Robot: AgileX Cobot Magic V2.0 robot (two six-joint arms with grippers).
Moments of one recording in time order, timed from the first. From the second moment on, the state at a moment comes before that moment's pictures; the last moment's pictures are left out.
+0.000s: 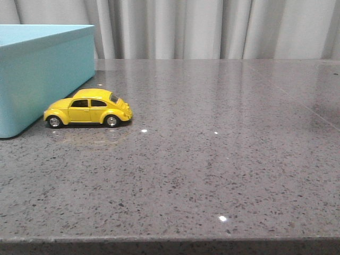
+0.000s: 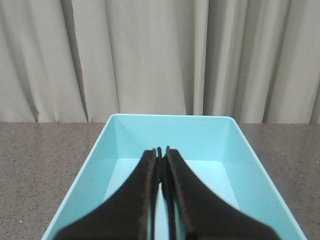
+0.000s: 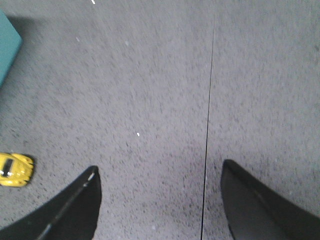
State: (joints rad) left arm -0.03 0.48 -0.54 -0.08 0.15 0.00; right arm 0.41 1.14 -1.37 -0.10 0.99 0.36
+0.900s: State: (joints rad) left arm -0.49 1.25 -1.25 -0.07 0.76 0.50; right arm 0.41 0.77 -1.03 -0.10 0.77 0.36
